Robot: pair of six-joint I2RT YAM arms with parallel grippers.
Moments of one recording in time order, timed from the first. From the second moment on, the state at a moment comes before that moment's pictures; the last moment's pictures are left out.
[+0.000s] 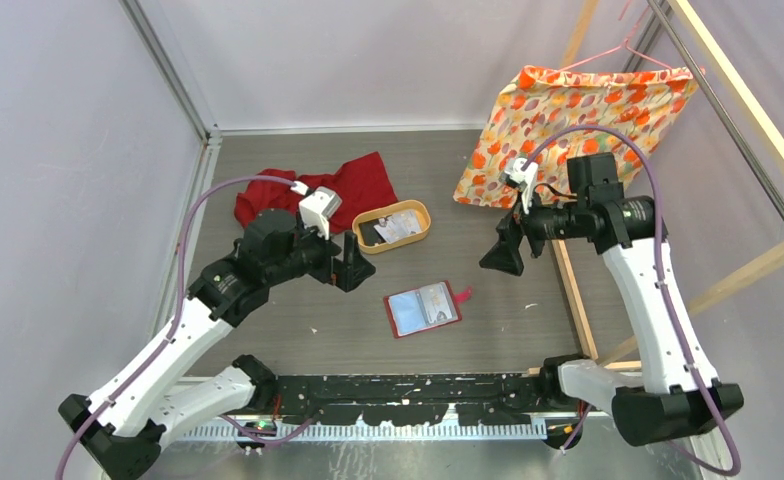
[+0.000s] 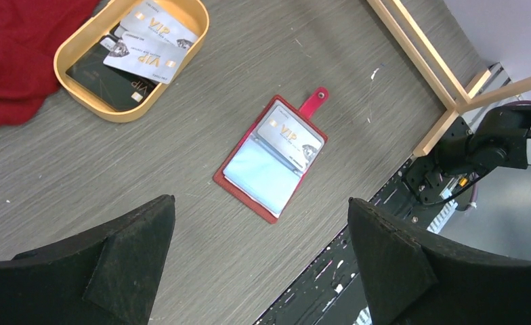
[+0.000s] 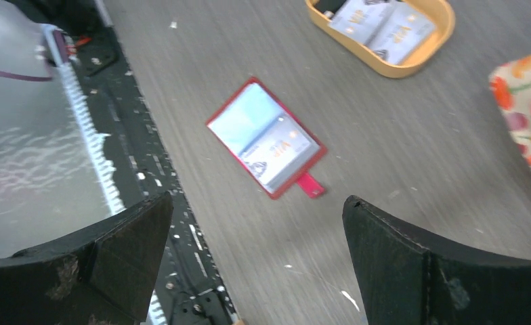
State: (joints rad) left arm -0.67 0.87 0.98 -0.57 0.18 -0.29; right arm 0.14 1.11 1.36 -1.14 -0.81 -0.55
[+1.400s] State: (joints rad) left arm -0.12 0.97 0.84 -0.46 0.54 -0.32; right arm 0.50 2.20 1.89 -0.77 -0.46 0.16
